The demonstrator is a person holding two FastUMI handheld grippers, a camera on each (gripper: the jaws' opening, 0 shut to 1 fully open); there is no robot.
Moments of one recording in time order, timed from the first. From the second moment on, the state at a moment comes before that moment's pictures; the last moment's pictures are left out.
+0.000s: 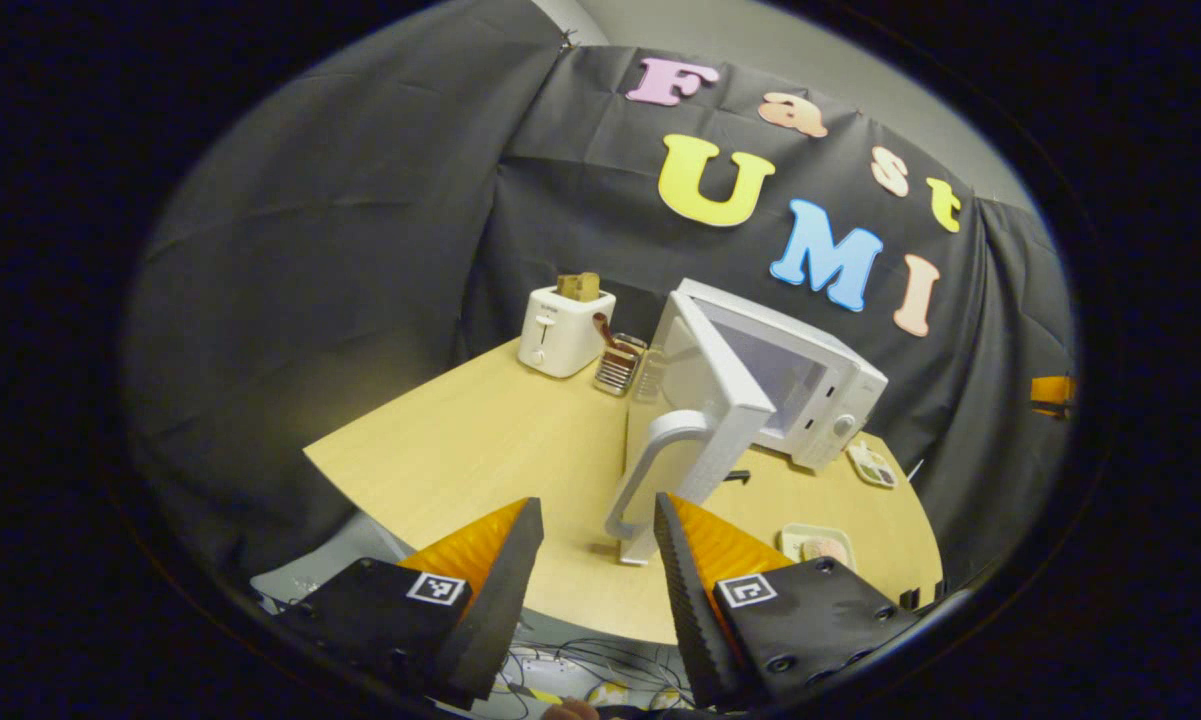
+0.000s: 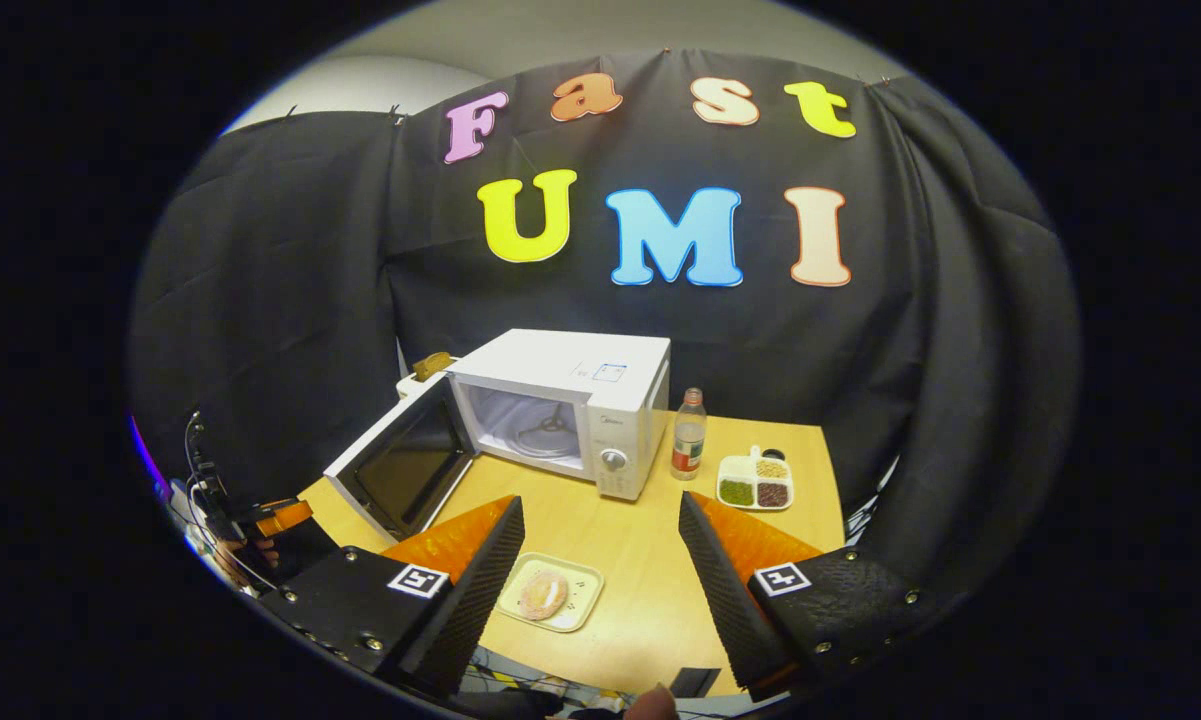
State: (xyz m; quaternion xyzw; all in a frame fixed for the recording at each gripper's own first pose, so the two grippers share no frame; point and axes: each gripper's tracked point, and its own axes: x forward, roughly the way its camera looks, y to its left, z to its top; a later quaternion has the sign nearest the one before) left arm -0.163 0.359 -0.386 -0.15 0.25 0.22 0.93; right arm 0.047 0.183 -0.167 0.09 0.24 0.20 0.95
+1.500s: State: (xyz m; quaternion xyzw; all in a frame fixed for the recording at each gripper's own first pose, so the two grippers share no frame) left arm -0.201 0.406 -0.177 -0.20 0.12 0.25 0.94; right arm 0.035 0.363 -0.479 0.04 0.52 0.15 0.84
